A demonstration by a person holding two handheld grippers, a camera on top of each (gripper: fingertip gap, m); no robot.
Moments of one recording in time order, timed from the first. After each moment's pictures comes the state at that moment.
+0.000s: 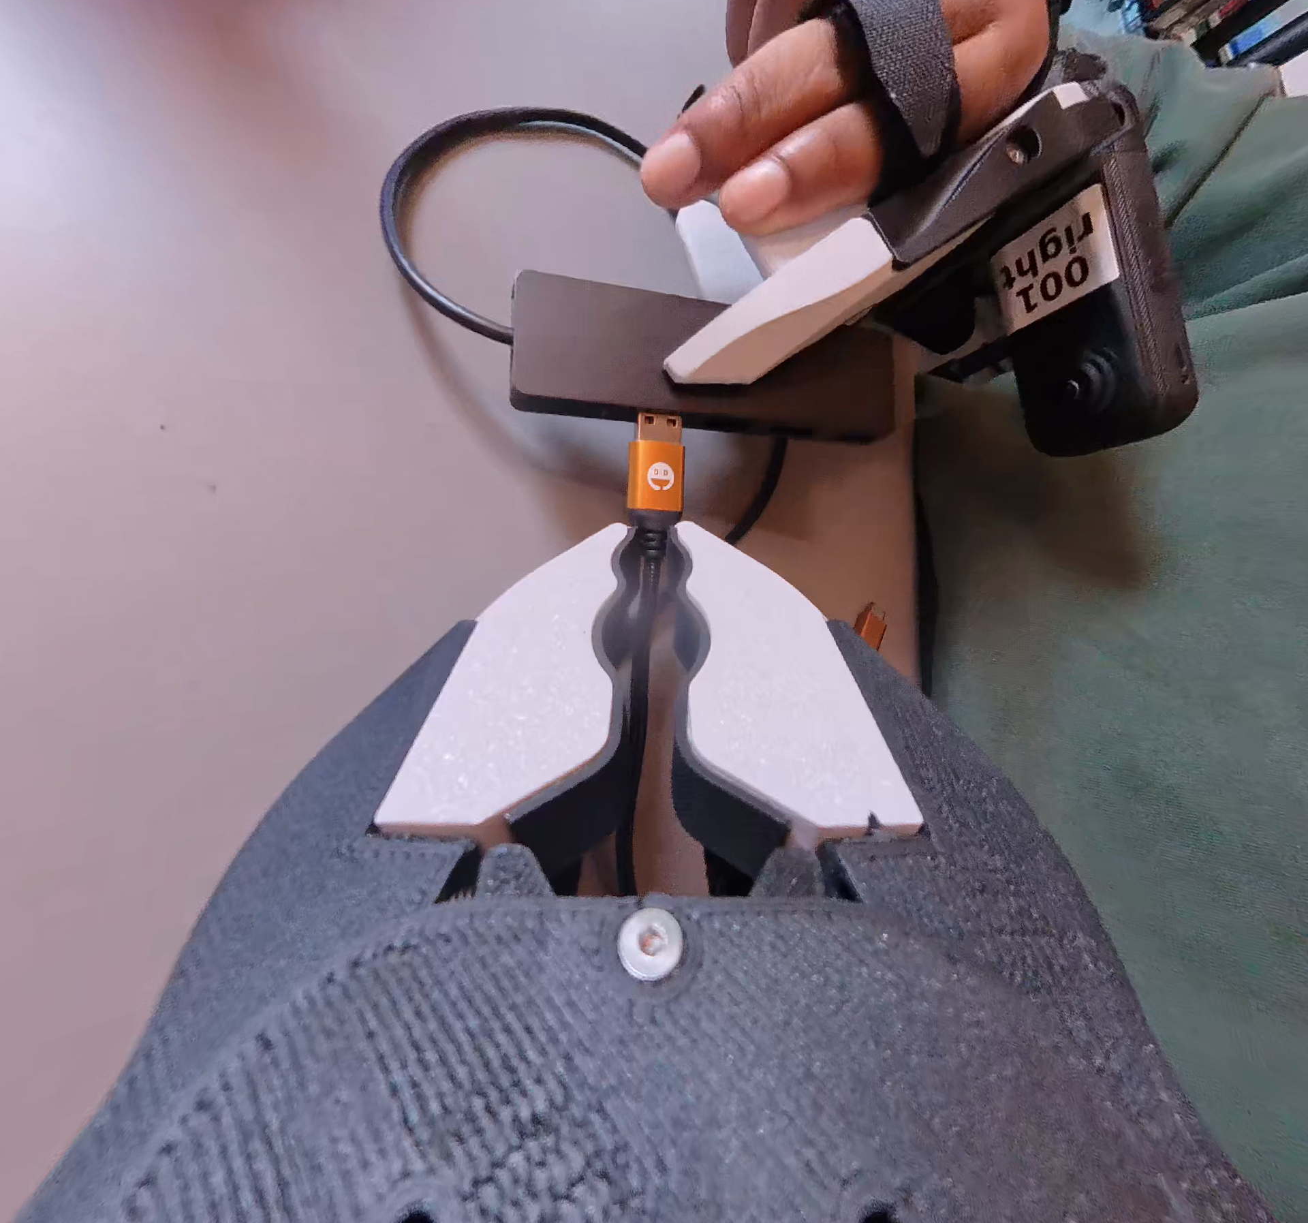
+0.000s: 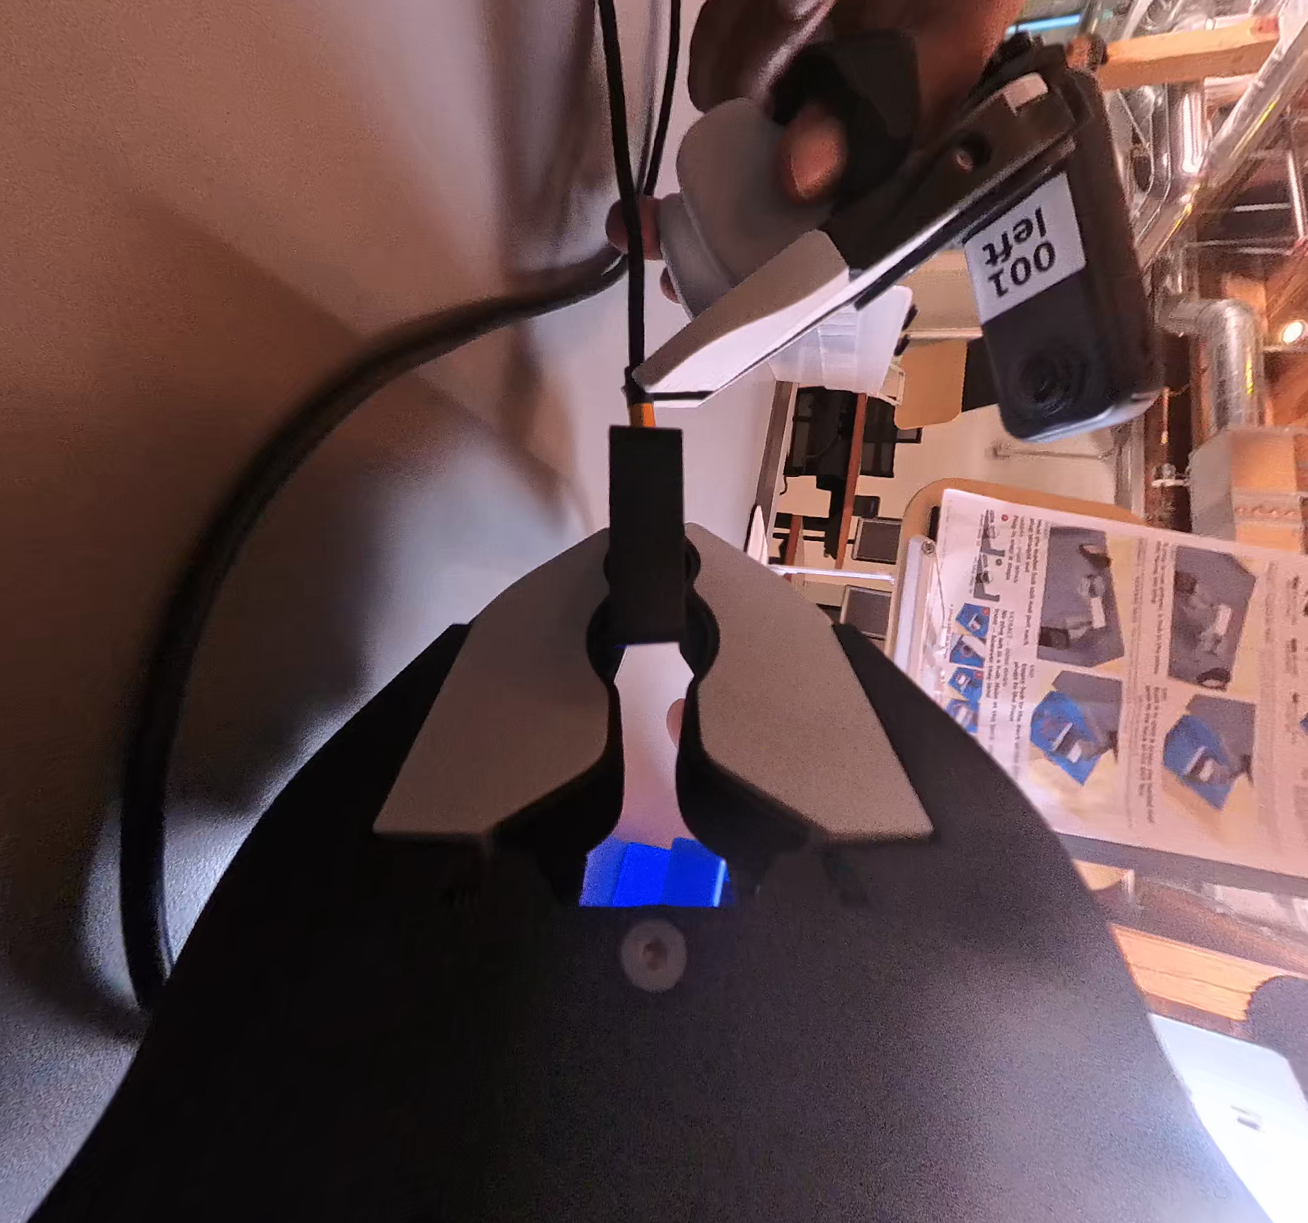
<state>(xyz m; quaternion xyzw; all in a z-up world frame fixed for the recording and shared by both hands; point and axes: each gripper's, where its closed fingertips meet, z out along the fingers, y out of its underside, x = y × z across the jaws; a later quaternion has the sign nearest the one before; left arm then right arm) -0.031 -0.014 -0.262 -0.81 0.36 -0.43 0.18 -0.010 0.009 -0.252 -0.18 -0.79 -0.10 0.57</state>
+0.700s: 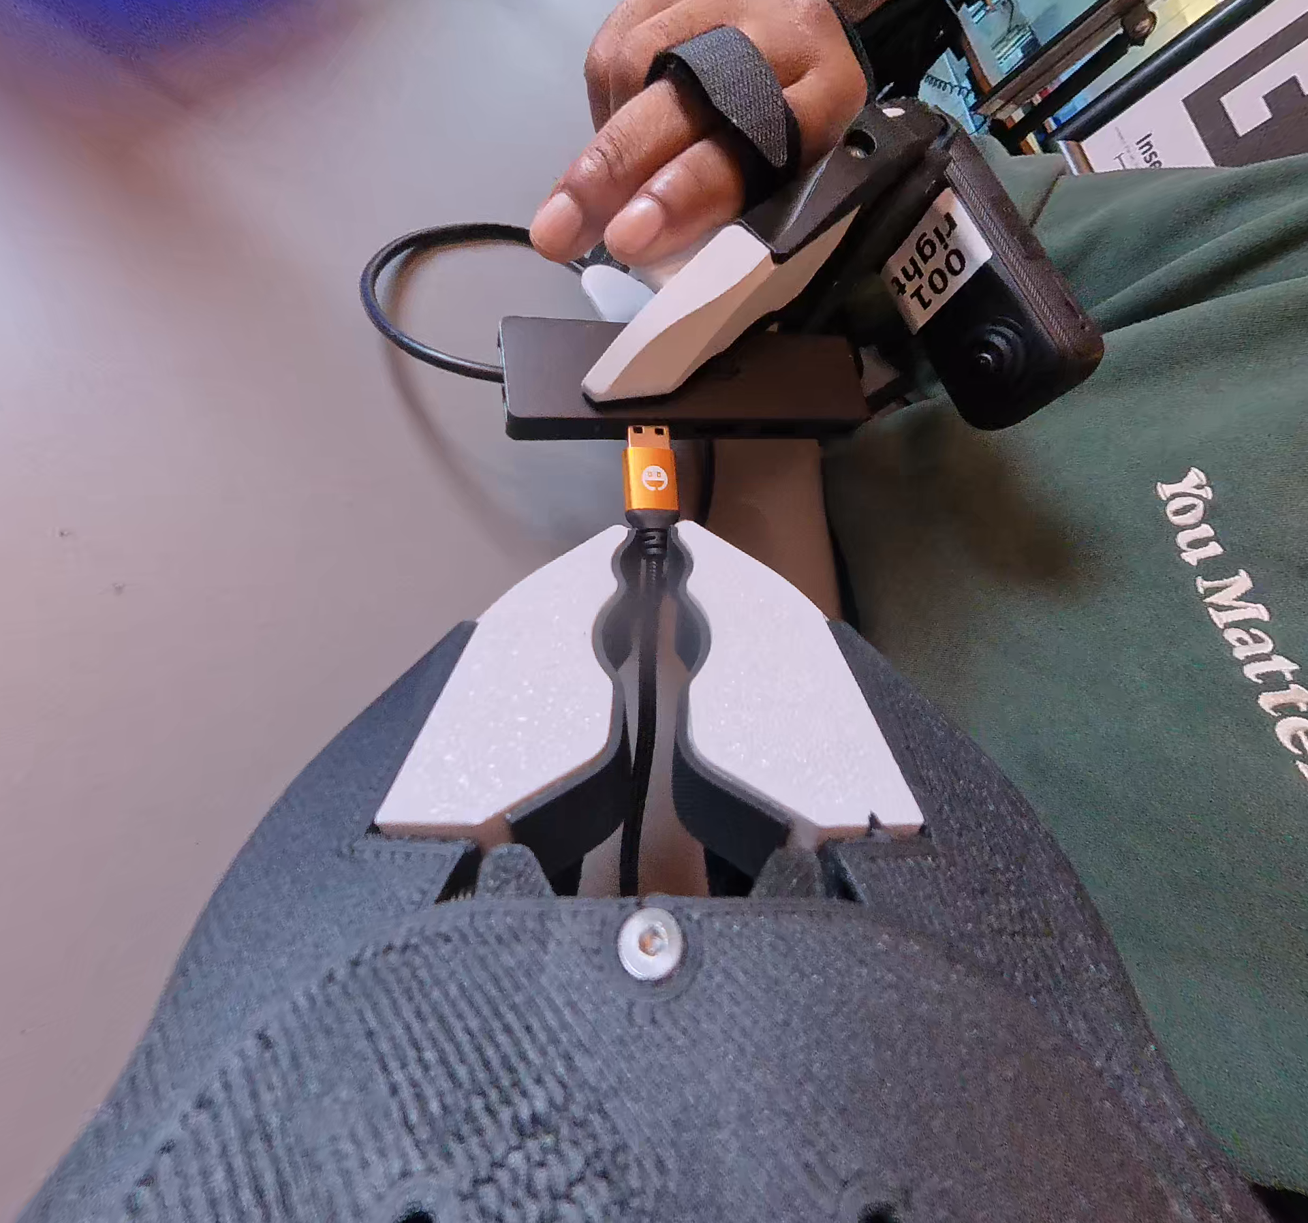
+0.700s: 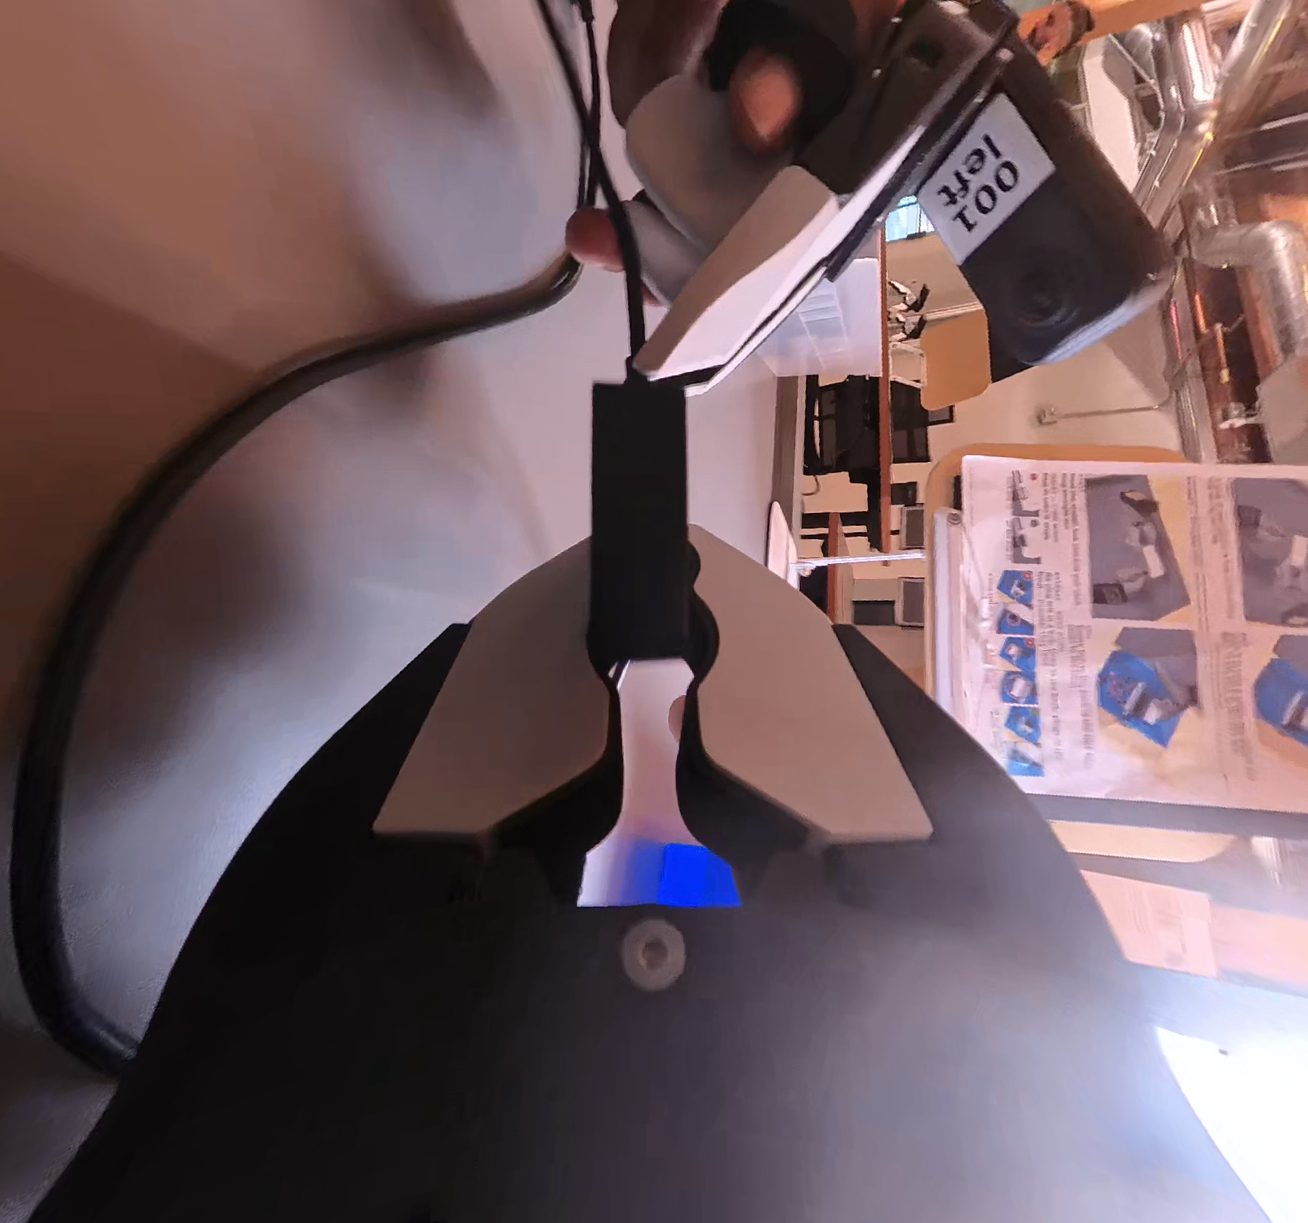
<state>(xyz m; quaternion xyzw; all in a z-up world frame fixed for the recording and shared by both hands) -0.018 -0.021 -0.239 -0.76 0.37 -0.49 0.21 -0.005 0.011 -0.240 -0.23 -0.78 -0.04 0.58</state>
